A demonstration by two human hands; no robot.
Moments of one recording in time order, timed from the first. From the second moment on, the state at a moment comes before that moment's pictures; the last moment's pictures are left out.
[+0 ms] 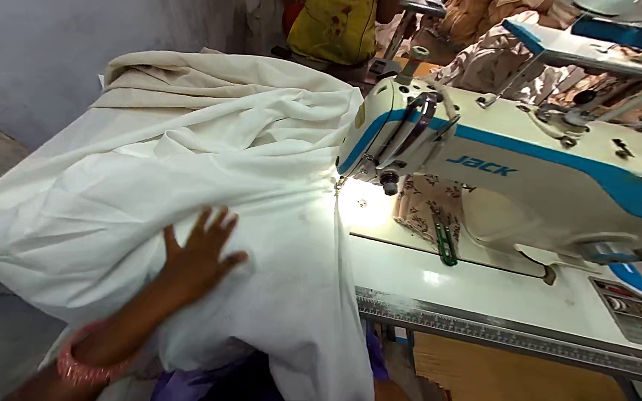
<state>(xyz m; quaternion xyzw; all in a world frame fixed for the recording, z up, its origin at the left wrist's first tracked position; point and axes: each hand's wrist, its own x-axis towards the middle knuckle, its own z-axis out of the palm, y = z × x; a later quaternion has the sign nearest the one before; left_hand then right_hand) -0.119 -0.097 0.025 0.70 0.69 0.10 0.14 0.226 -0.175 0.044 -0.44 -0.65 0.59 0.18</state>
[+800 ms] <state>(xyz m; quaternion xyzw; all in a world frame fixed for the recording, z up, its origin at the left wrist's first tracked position) 0.019 -0.143 0.060 0.76 0.38 -0.04 0.52 0.176 -0.146 0.039 -0.61 -0.63 0.38 0.30</state>
